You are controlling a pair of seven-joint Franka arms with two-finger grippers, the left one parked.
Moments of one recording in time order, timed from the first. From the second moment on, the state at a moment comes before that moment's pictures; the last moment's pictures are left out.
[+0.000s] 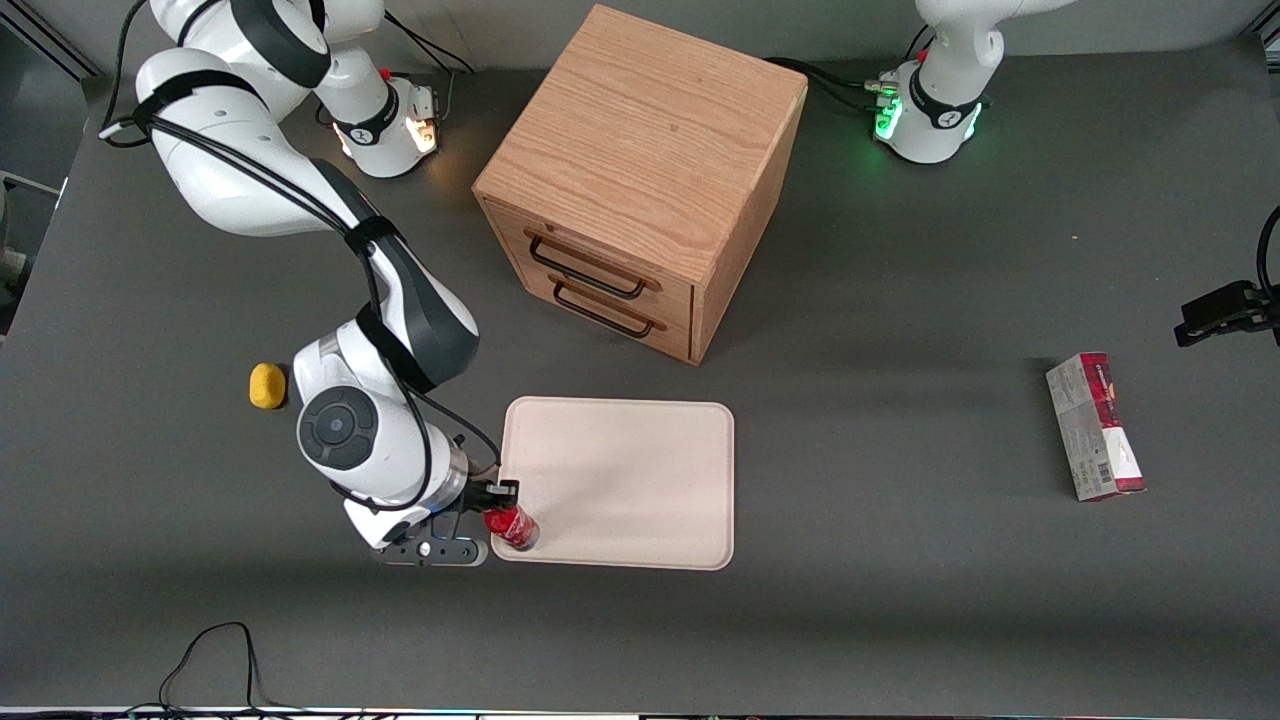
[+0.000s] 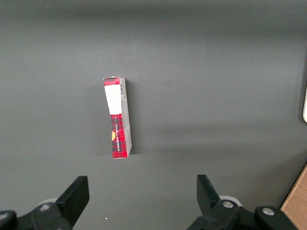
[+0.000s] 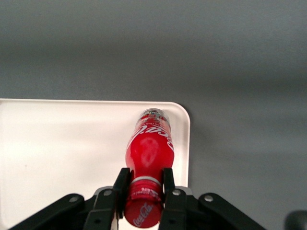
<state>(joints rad) 0.10 0.89 0.47 -1.06 -0.33 1.98 0.56</state>
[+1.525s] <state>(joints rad) 0.00 0.14 0.17 -1.67 -0.05 1.84 0.19</state>
